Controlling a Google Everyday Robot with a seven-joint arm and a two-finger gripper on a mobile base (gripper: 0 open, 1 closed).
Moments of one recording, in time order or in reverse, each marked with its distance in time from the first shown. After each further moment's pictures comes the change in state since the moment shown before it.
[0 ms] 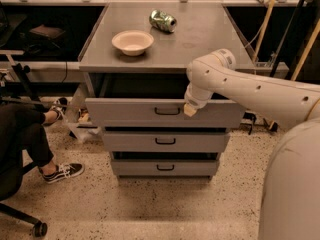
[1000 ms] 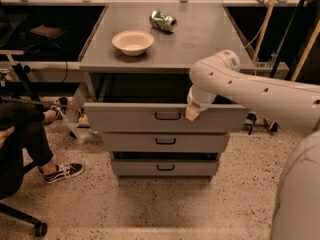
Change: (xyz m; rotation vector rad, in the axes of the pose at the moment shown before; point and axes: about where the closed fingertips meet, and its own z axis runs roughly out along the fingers) arm 0.011 0.009 -0.012 0.003 0.006 0.010
